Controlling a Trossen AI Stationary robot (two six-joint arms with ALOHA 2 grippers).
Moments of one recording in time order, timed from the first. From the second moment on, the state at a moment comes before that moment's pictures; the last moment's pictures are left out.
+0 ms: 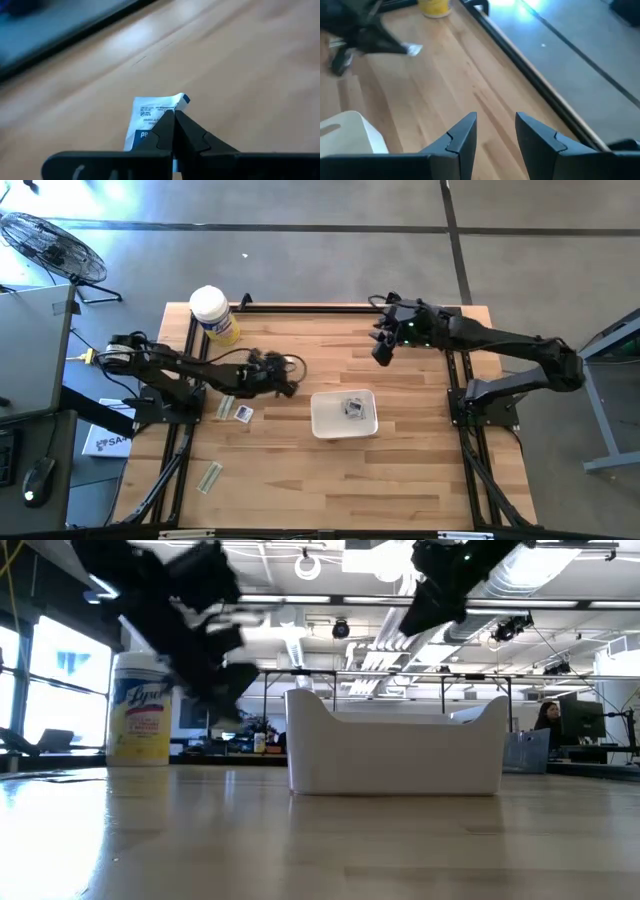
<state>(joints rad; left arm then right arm) 0.01 1.46 0.66 -0.09 -0.75 -0.61 -0.35 1.21 1.04 -0.47 0.16 0.08</state>
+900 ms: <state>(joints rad) -0.21 1.87 1.18 0.23 -0.42 -0.11 -0.33 1.06 1.02 -0.79 0.19 0.21</state>
